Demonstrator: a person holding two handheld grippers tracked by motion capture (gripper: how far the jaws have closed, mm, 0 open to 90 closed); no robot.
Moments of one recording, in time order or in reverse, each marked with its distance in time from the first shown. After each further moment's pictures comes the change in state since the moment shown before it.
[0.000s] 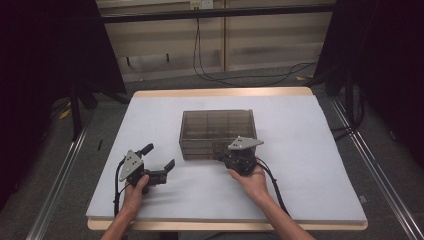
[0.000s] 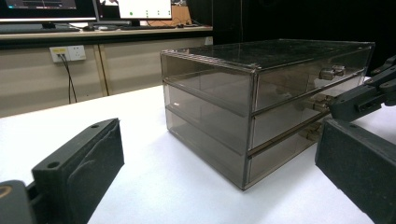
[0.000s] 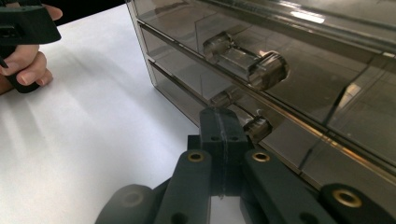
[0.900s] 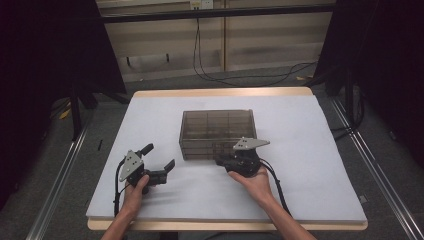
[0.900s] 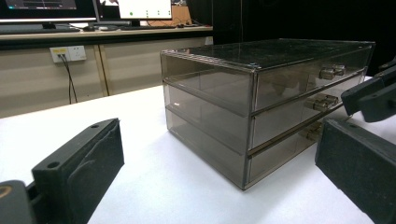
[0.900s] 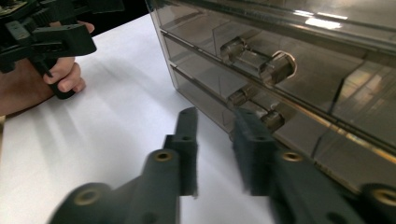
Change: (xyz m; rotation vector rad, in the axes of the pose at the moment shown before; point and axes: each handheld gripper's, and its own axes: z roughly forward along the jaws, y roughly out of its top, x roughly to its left) left arm 0.000 0.000 0.000 0.000 0.004 0.006; right arm -0.001 -0.002 -0.014 -0.022 0.080 0.044
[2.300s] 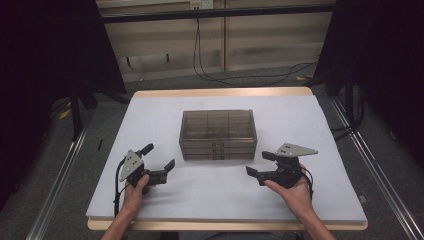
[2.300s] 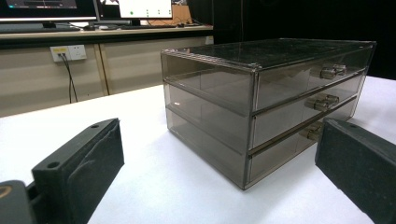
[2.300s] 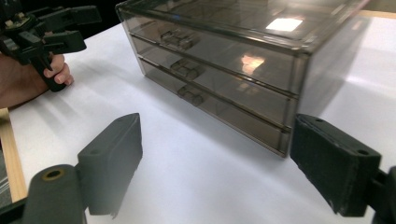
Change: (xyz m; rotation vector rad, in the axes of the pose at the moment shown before) left arm 0.000 0.000 0.000 0.007 -0.002 0.004; right arm -0.015 -0.018 -0.102 -0.040 -0.131 0.059
